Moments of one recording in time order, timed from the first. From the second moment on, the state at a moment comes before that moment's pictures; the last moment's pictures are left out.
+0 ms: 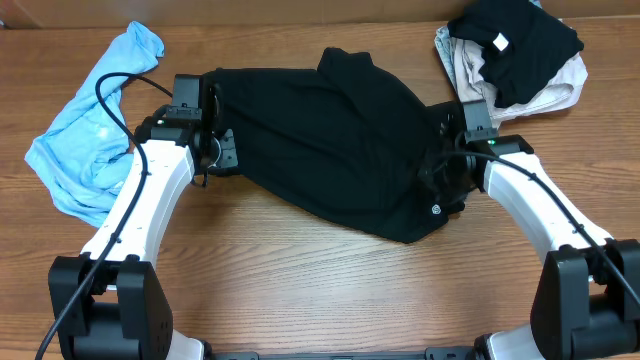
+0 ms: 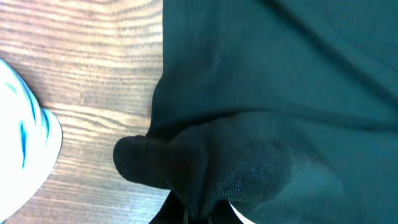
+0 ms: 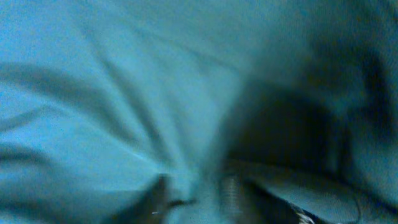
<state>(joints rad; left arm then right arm) -0.09 1.68 1.27 -0.80 -0.05 -0.25 0.15 1.67 1.11 -0.71 -0.25 0.54</state>
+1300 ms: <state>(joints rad) -0.09 1.68 1.27 -0.78 -0.05 -0.26 0.13 1.66 0.88 -0.68 -0.05 0.56</state>
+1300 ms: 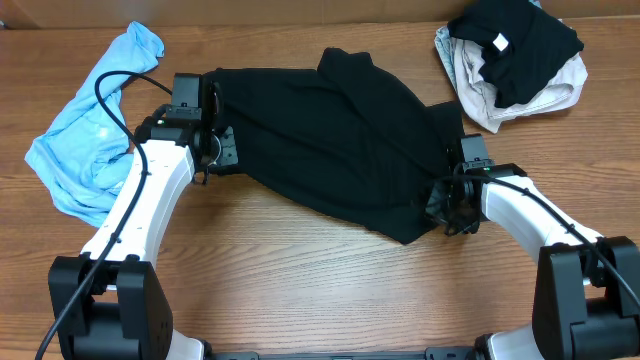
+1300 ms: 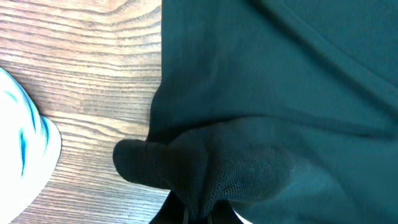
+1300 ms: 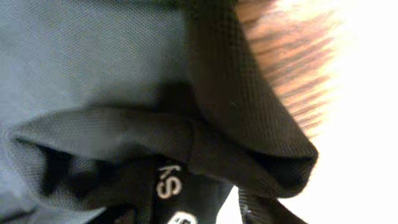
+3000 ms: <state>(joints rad) -0.09 1.69 1.51 -1.04 -0.05 -0.25 0.12 1.44 0.82 -0.82 -0.14 0.63</state>
